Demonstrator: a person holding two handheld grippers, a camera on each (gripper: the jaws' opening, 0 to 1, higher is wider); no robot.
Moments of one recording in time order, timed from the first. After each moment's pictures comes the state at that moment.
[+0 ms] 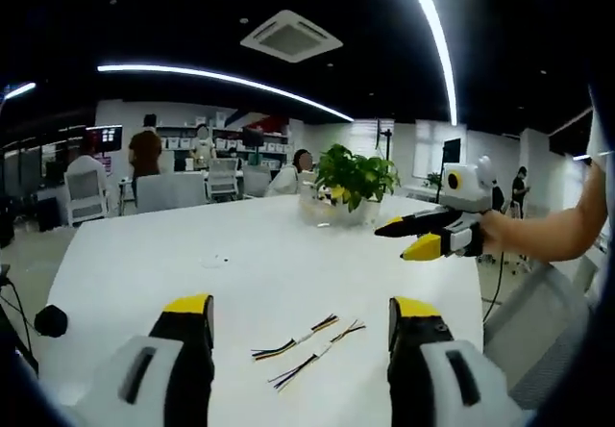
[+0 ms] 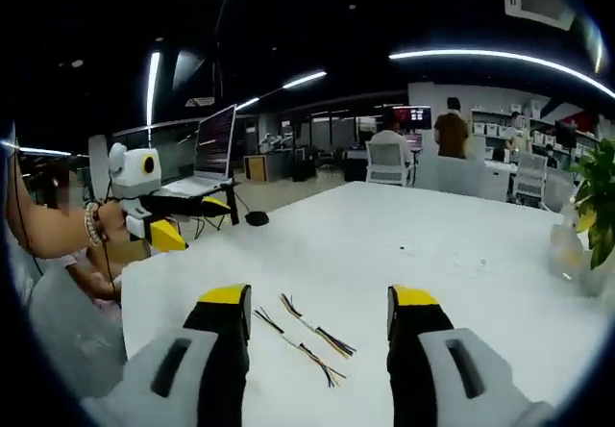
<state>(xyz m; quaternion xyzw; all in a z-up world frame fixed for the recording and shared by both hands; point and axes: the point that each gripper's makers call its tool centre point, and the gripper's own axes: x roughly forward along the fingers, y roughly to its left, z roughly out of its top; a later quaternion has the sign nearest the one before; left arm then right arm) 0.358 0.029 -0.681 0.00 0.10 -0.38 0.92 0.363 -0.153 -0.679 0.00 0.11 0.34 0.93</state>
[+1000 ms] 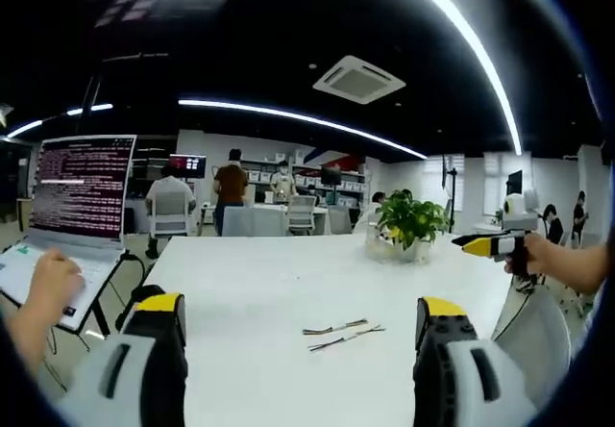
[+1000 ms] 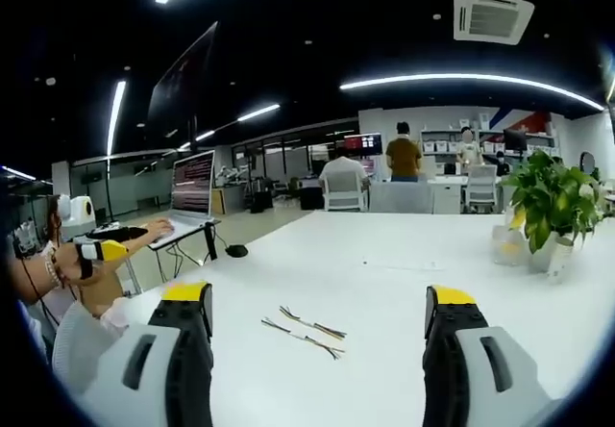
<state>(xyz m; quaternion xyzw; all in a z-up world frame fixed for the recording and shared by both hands) 0.232 0.123 -0.629 -0.05 -0.03 -0.21 0.98 0.263 -0.193 -0.646 0.02 0.09 0.25 0.96</state>
